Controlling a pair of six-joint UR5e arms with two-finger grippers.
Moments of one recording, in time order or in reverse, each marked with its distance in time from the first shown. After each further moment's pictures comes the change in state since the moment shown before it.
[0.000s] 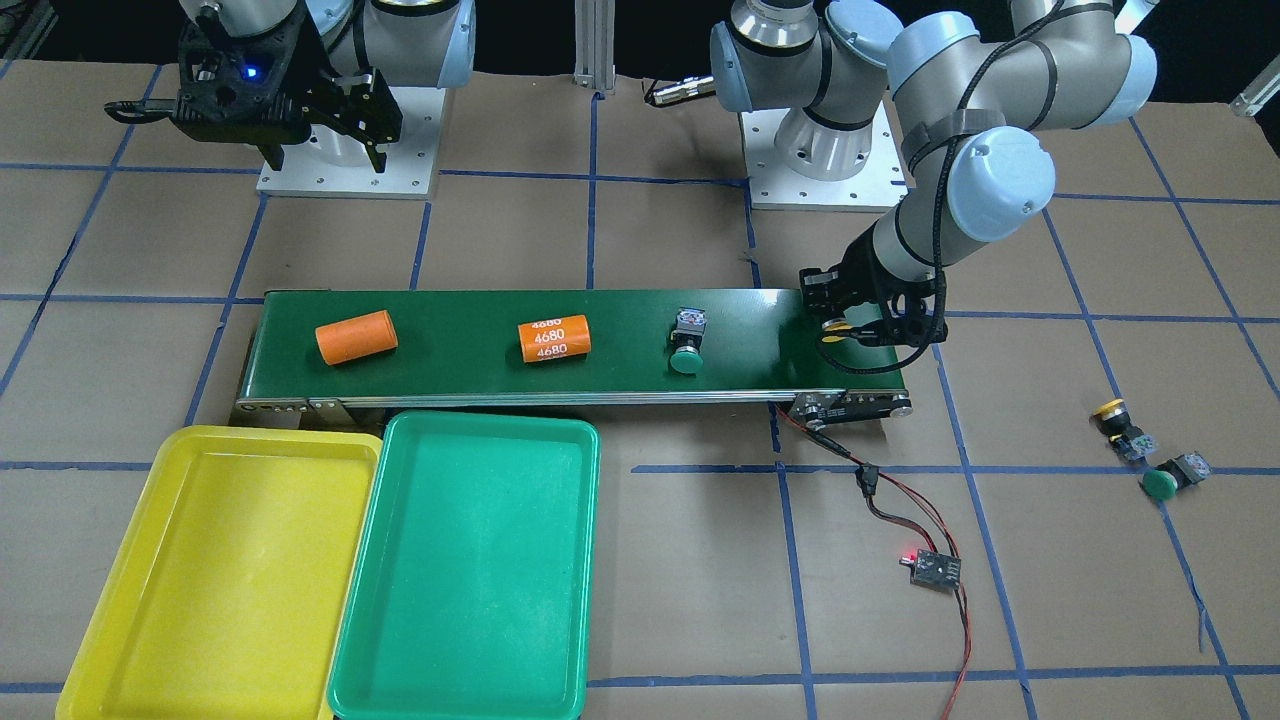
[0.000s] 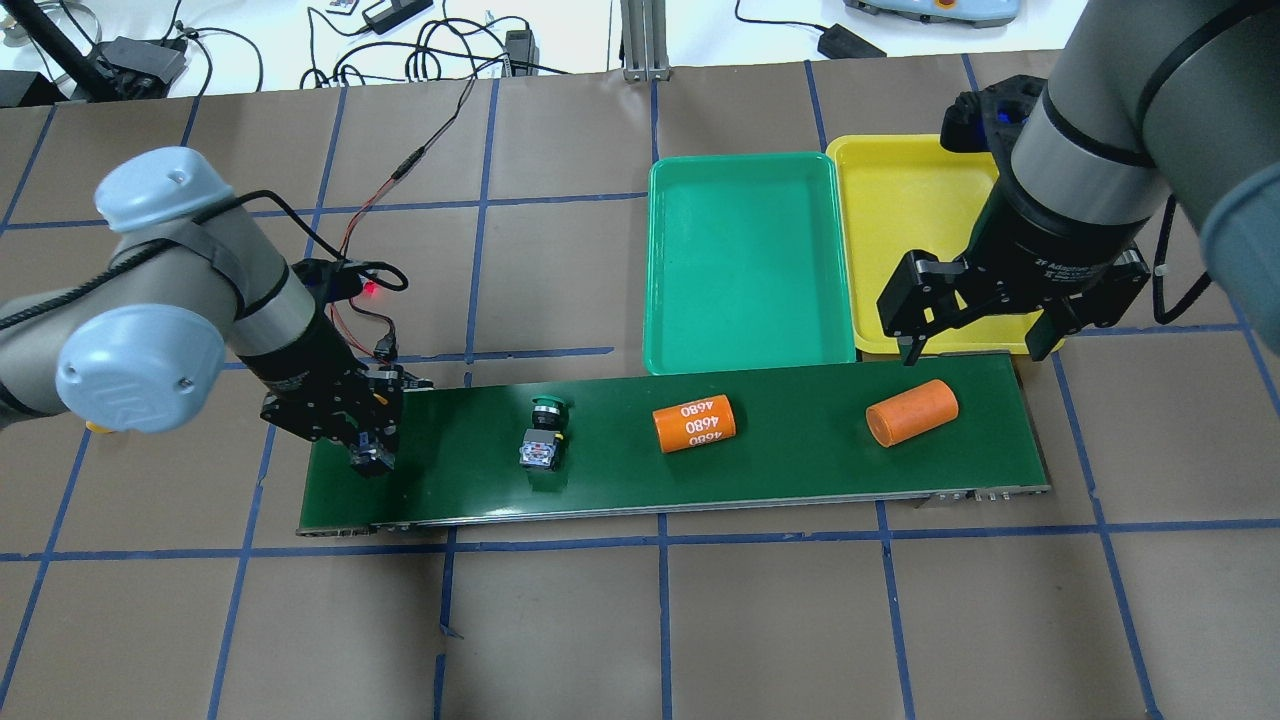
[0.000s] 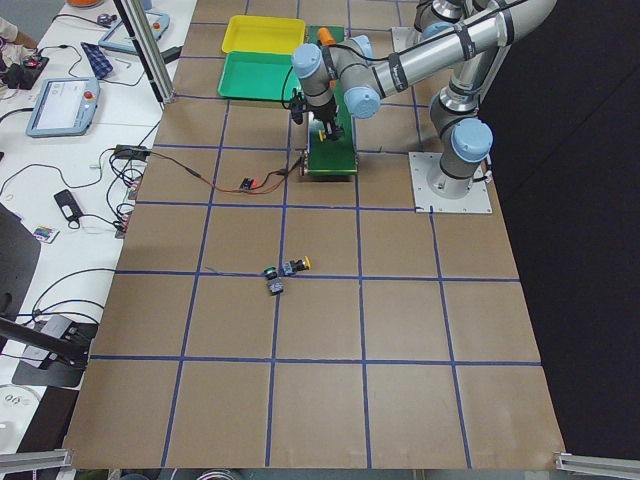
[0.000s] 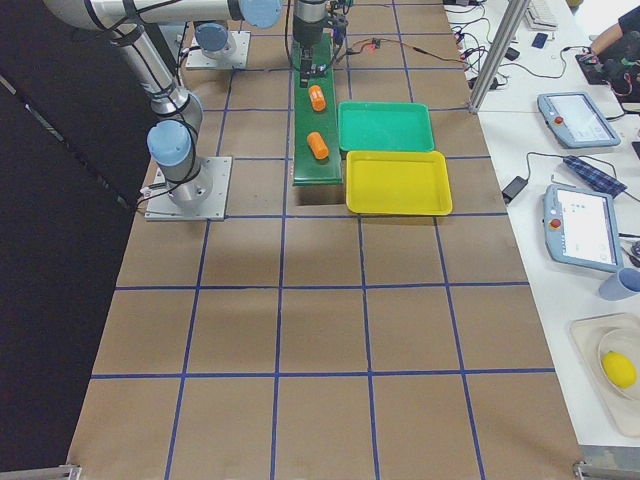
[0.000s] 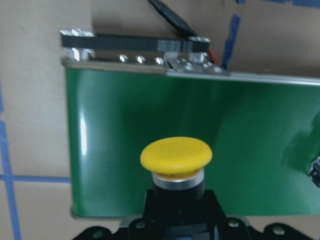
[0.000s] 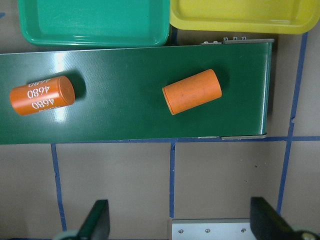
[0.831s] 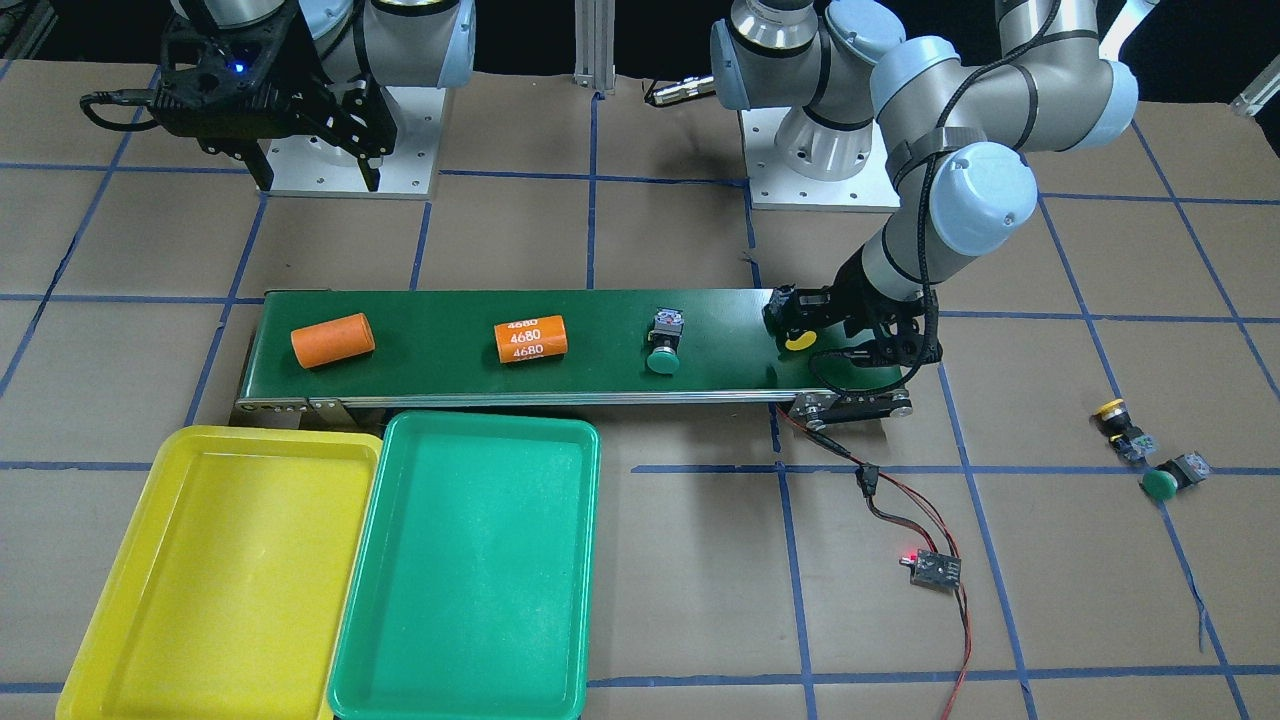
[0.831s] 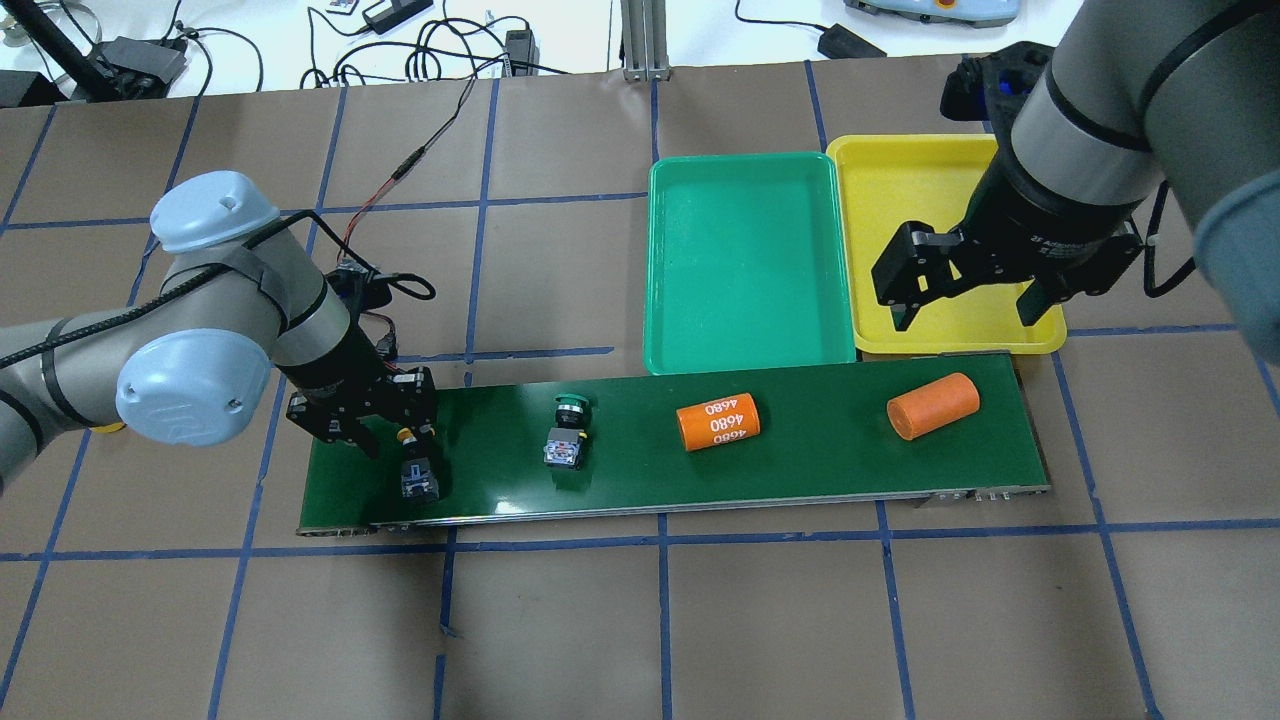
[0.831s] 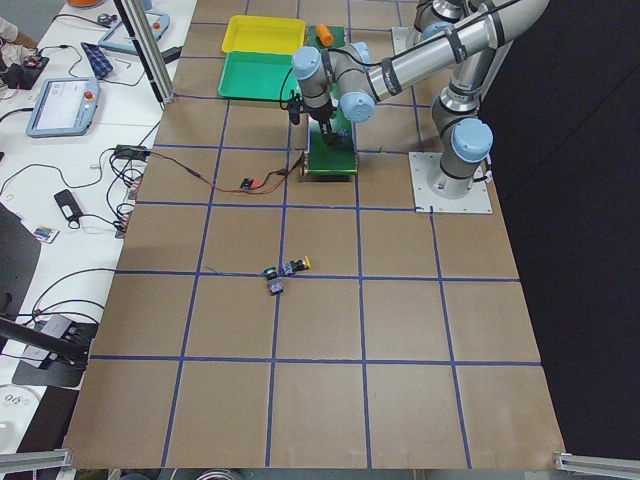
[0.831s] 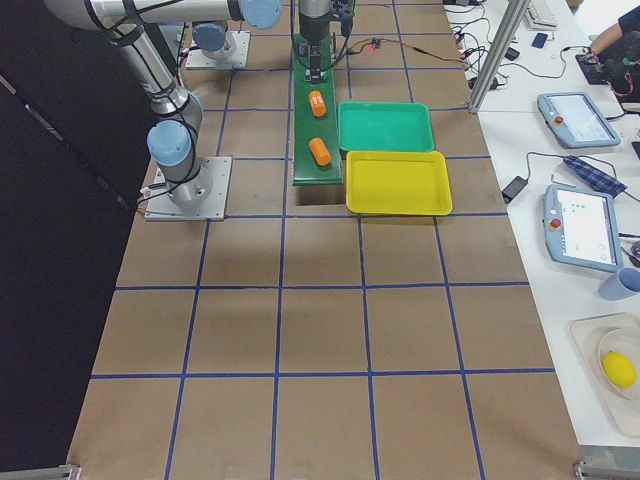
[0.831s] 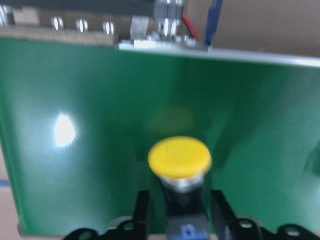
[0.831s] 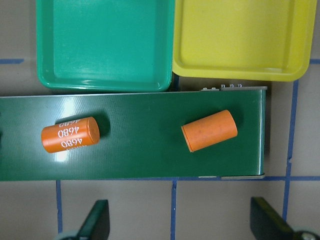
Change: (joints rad) left arm -0.007 -0.037 0.050 0.098 0.006 0.004; right arm 0.002 0.000 0.003 -0.148 0.004 -0.010
